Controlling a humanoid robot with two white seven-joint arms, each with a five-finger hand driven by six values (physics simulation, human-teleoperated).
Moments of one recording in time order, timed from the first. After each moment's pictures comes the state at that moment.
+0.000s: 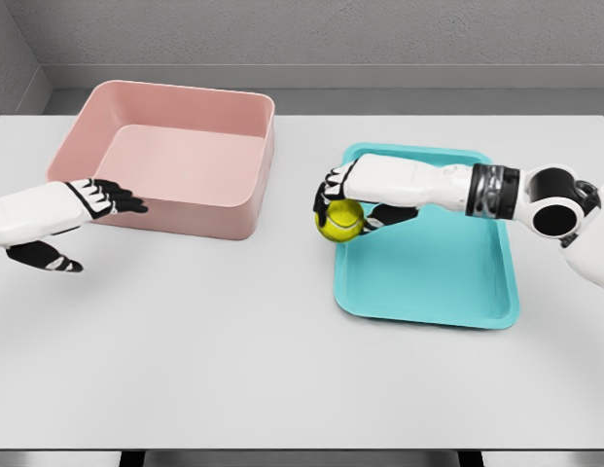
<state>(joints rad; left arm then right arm) -0.50 1.20 -0.75 -1.59 -0.17 -0.61 -0.18 -0.83 -0.67 0.94 -1.42 0.17 -0.61 0.37</state>
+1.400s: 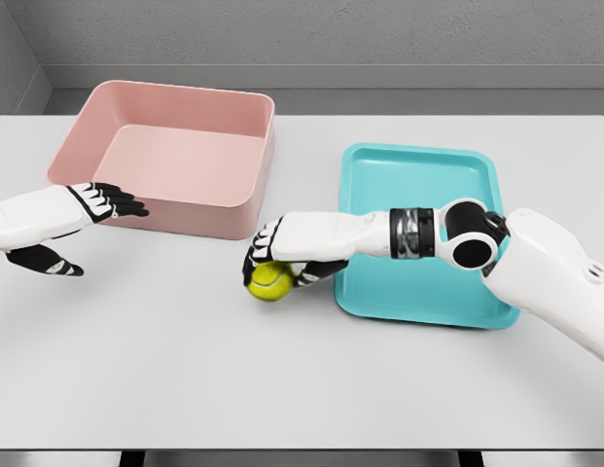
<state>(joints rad) -0.48 1.20 -0.74 -1.60 -0.16 -0.61 -0.18 -0.80 -0.50 1.03 -1.44 0.22 -0.61 0.41</state>
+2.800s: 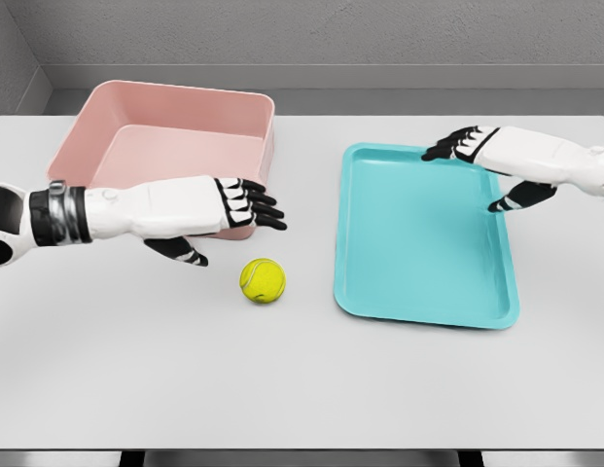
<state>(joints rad) -0.91 0.91 -1.15 -1.66 -0.21 -0.61 -0.18 -0.75 -0.98 0.79 -1.41 0.16 -0.61 0.36</state>
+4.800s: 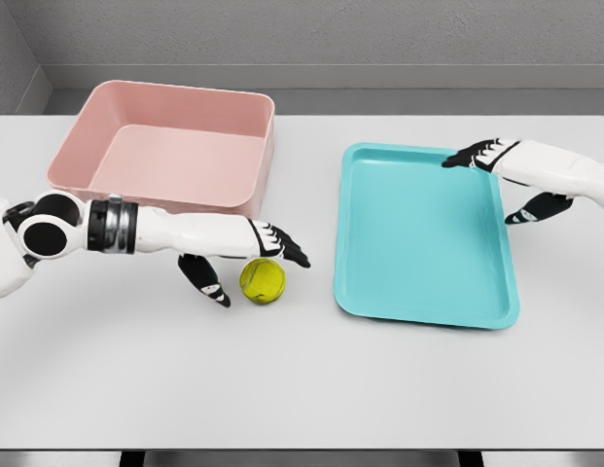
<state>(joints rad) -0.95 0.76 -1.25 -1.47 0.09 -0.61 -0.46 -0.65 -0.97 0.70 -1.36 0.16 -0.61 0.38</state>
